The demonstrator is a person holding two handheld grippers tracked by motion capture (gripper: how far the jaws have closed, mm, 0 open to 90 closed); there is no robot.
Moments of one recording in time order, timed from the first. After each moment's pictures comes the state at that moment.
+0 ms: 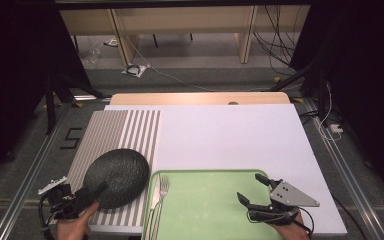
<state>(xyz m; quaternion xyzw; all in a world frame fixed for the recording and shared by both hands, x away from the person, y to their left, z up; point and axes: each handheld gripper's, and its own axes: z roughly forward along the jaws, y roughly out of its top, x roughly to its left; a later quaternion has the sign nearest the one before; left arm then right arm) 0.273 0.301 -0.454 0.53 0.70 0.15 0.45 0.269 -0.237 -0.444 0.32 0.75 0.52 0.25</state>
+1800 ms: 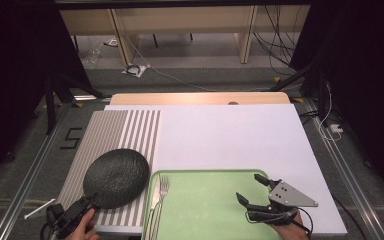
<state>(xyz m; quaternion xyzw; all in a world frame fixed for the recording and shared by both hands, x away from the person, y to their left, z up) 0.246 0.310 -0.500 0.28 0.81 -0.05 0.52 0.269 -0.235 -0.445 0.32 0.75 0.52 0.25</state>
